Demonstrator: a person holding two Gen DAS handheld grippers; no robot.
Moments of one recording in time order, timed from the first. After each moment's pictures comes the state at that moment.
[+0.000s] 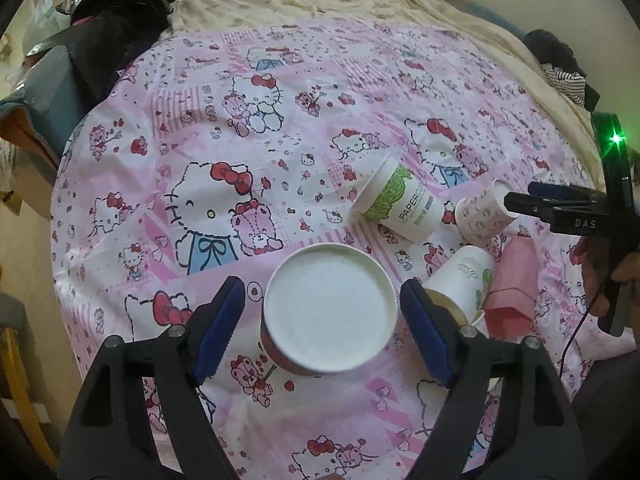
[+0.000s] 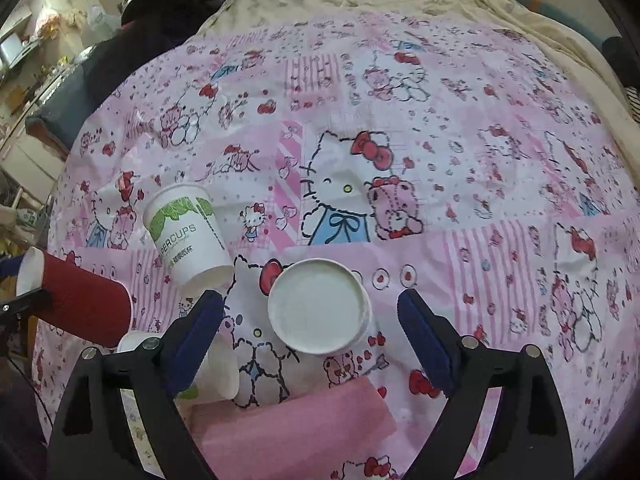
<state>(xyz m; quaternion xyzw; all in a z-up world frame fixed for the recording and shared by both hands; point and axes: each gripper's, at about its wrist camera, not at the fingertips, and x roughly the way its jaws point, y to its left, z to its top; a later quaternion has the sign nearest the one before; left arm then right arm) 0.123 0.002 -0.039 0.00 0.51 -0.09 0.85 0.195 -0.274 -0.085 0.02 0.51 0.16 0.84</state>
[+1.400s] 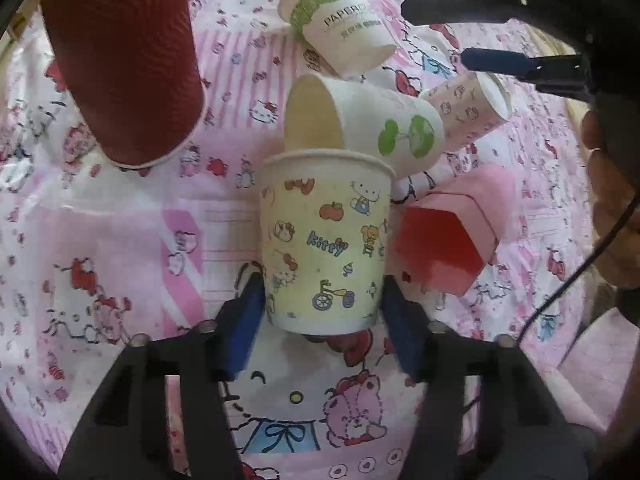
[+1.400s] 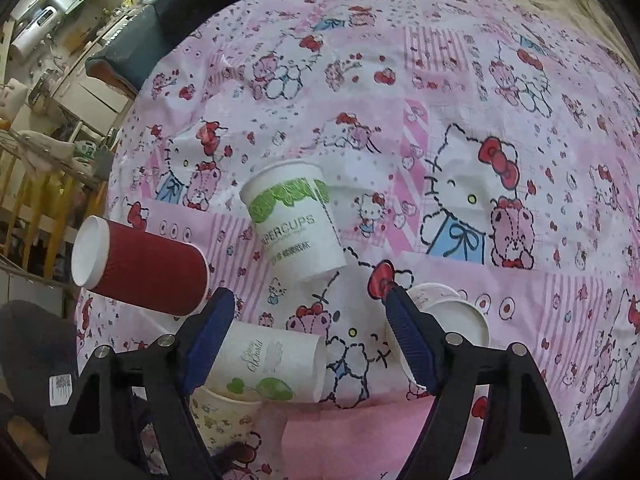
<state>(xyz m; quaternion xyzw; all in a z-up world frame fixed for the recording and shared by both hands) 0.054 -0.098 -0.141 -0.18 0.63 -0.01 0.76 0.217 -0.207 -0.086 -0.02 0.58 0.30 0.76</state>
